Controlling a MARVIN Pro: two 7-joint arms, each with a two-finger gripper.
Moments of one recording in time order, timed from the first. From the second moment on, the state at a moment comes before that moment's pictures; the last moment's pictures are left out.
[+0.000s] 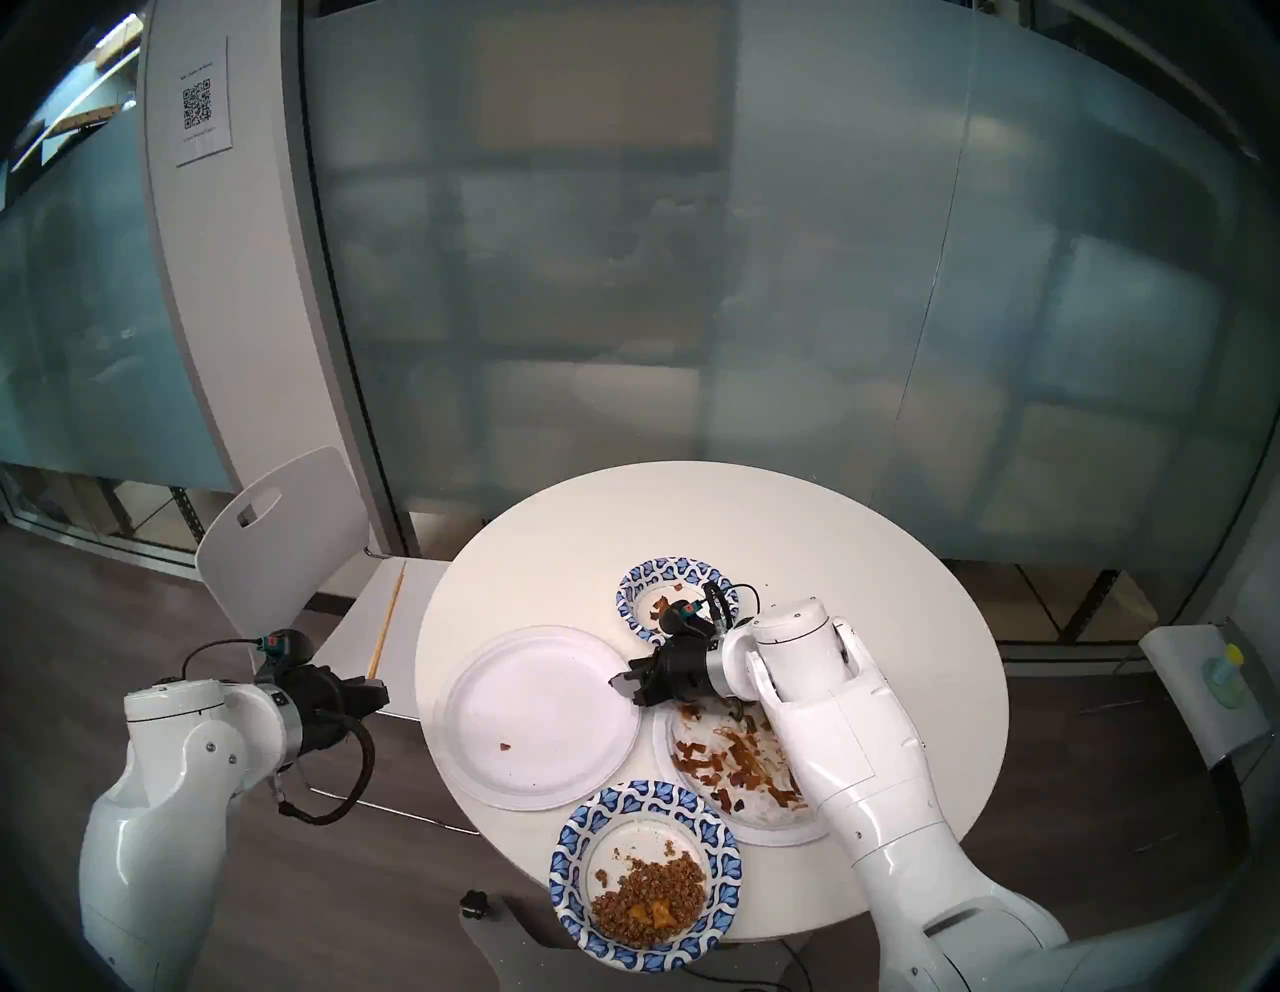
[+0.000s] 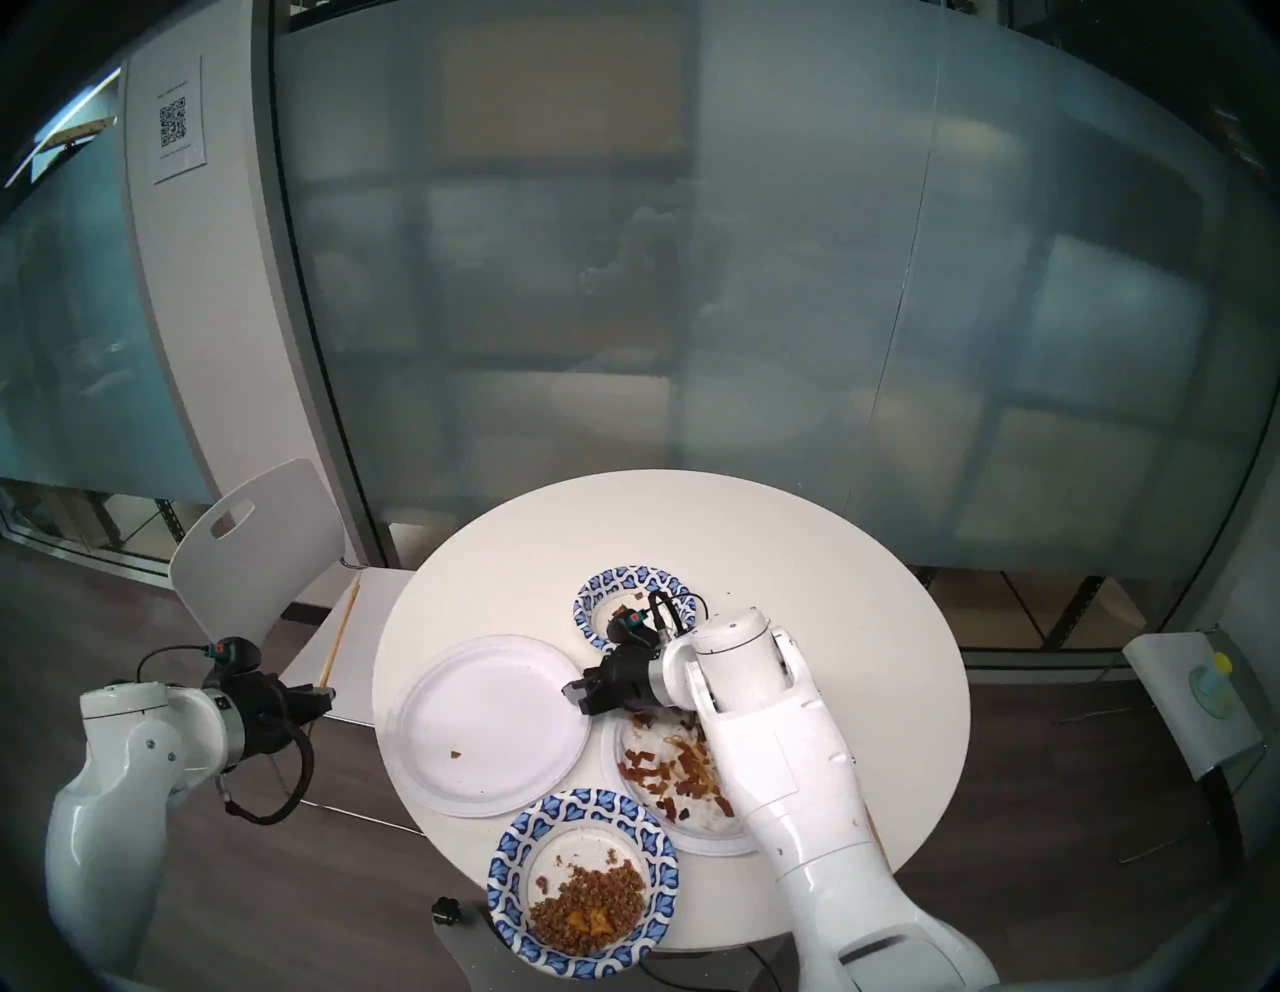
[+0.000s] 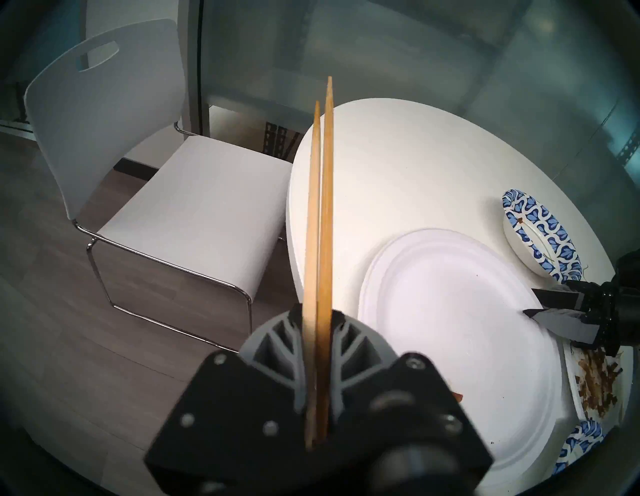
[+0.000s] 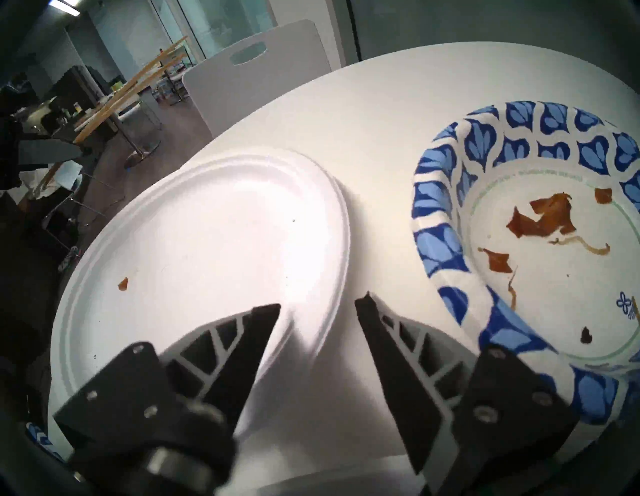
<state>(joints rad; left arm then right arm) 2.04 -1.09 -1.90 -2.09 -0.94 0.84 0.15 -1.29 -1.53 1.36 -1.32 -0.26 0.68 0.93</state>
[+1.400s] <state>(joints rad) 2.04 -1.11 -1.91 -2.08 -0.91 0.84 0.13 -1.30 -1.58 1.53 -1.32 -0.16 0.68 0.95</state>
